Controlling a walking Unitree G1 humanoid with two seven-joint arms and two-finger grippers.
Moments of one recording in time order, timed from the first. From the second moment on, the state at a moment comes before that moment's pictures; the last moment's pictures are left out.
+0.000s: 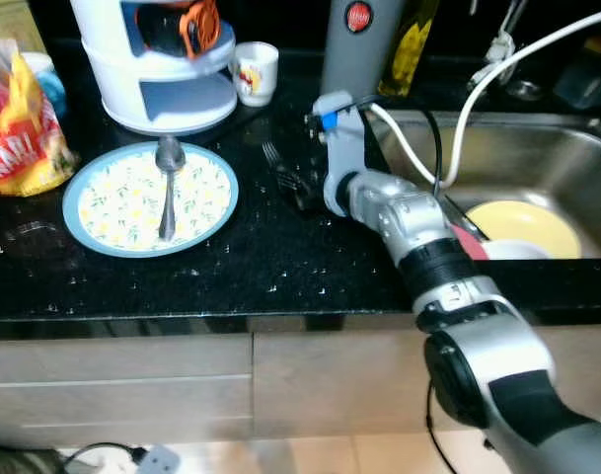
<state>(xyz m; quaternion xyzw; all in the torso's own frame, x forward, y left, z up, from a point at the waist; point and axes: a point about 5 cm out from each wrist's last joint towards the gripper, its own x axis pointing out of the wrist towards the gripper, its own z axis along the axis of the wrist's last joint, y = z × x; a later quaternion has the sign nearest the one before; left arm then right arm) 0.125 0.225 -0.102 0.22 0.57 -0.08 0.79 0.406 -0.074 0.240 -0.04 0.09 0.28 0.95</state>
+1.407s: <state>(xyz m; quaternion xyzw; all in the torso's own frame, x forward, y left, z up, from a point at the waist) 0.116 0.224 -0.105 0.22 0.58 -0.08 0.78 0.406 -0.039 0.233 -0.03 0.16 0.29 0.94</state>
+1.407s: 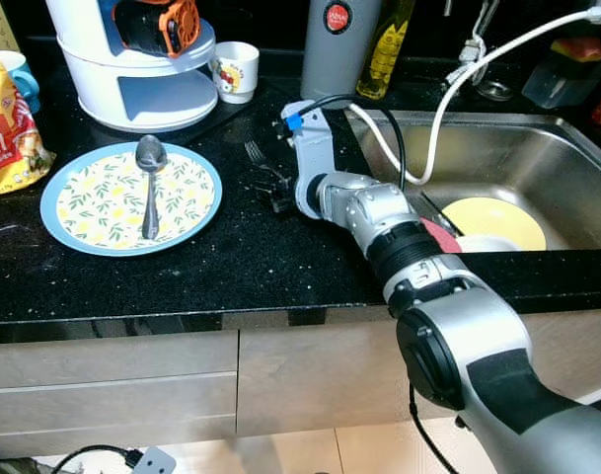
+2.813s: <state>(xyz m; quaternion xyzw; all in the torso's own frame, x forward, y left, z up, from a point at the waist) 0.117 0.223 -0.104 0.22 0.58 -0.08 0.78 0.416 -0.100 0.261 0.30 0.06 0.29 0.91</state>
